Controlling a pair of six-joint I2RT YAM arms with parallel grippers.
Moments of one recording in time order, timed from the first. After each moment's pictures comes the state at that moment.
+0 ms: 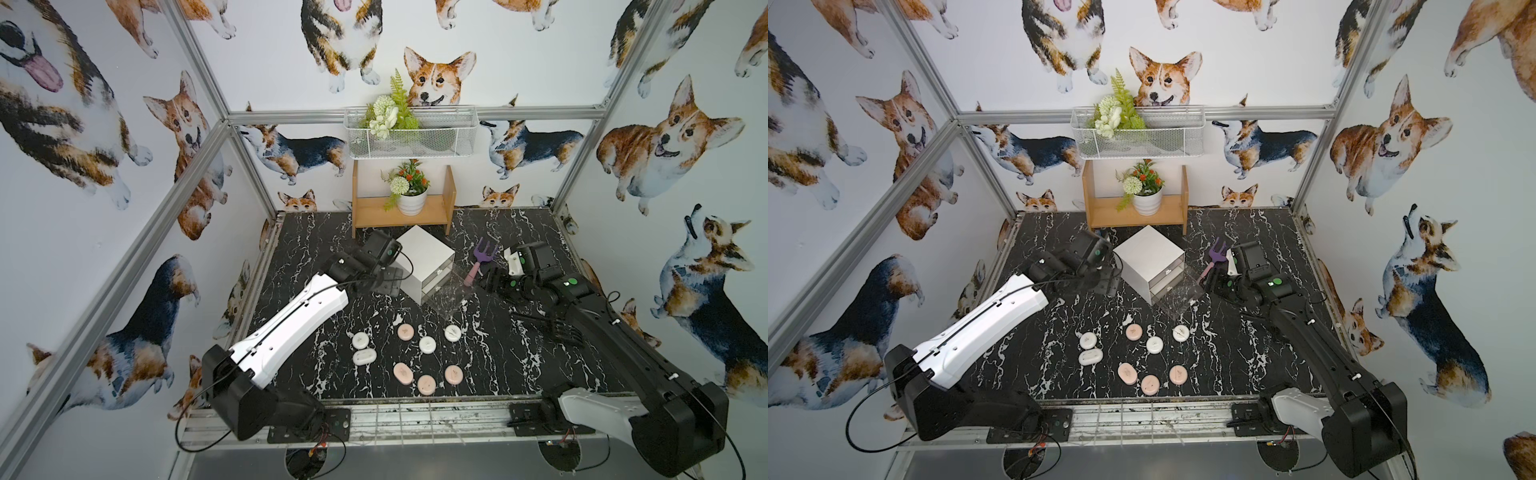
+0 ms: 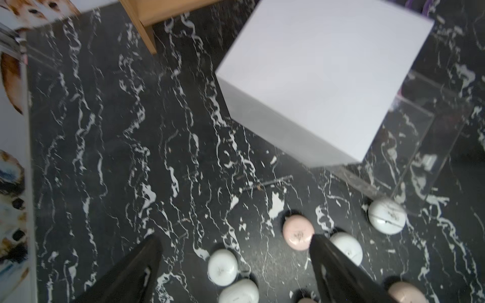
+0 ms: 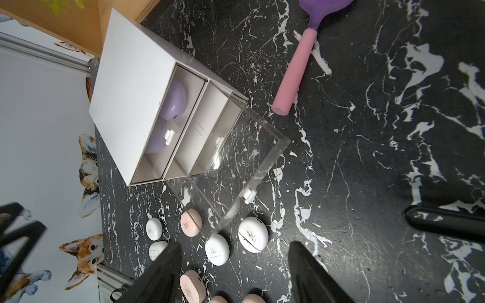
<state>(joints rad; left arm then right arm) -0.71 1.36 1.29 -0.99 -0.29 -0.38 0.28 1.13 0.98 -0.72 -0.26 0.68</state>
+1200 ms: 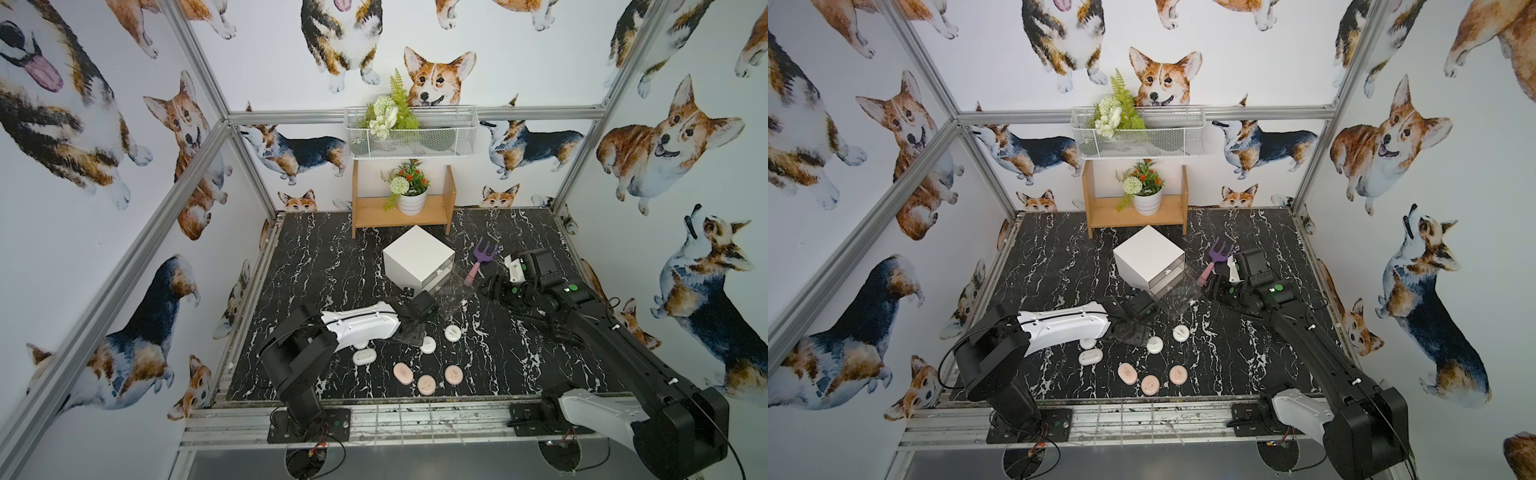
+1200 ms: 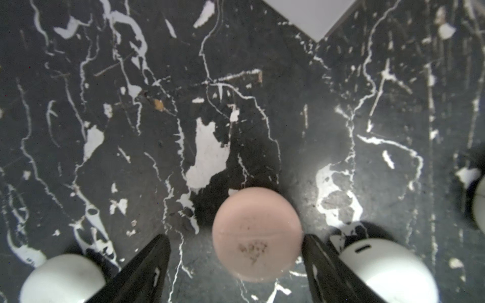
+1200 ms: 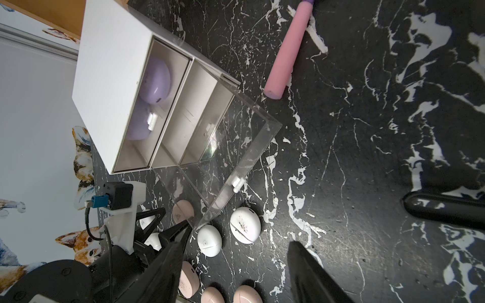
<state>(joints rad) -0.90 1.71 1.00 -0.65 -0.23 -0.69 0.26 1.10 0.91 -0.72 -0.29 0.66</state>
